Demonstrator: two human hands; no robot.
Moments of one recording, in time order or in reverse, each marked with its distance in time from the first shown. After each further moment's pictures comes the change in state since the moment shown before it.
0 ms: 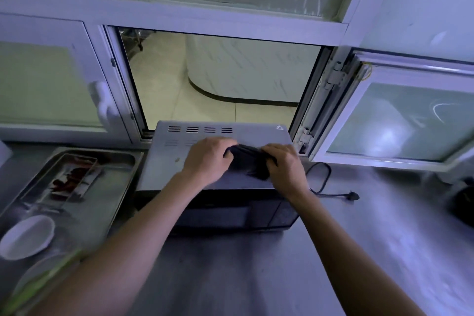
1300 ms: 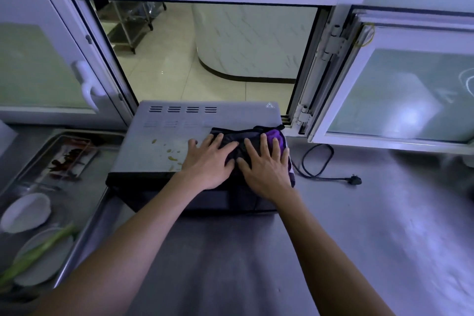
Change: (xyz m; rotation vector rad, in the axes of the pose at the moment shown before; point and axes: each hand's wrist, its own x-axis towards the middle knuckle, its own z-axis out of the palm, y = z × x) left_hand -0.008 0.041 0.072 0.425 -0.363 -0.033; right_hand -0.028 0.032 0.014 -0.260 -0.494 0.193
